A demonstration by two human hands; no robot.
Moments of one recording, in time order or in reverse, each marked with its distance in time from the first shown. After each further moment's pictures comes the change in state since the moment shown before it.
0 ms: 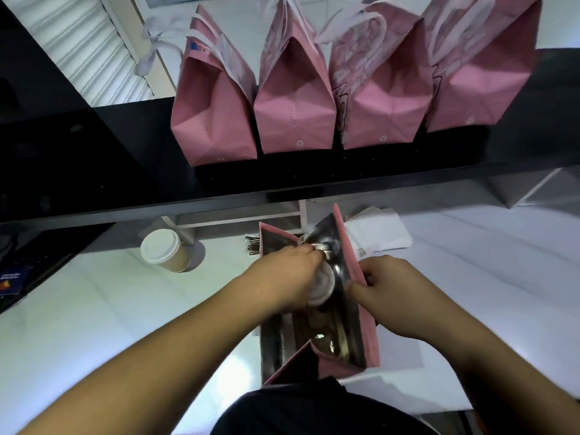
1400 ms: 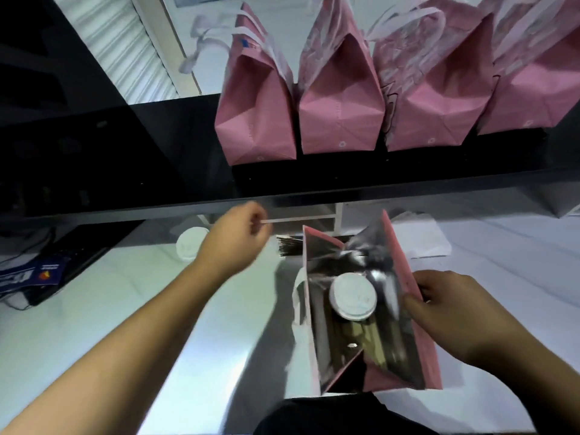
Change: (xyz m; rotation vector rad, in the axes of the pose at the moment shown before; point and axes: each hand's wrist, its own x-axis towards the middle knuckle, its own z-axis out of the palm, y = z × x) left_hand -0.039 -0.144 0.000 -0.407 0.538 -0.439; right_hand 0.000 -0.004 0.015 -0.117 0.086 0.052
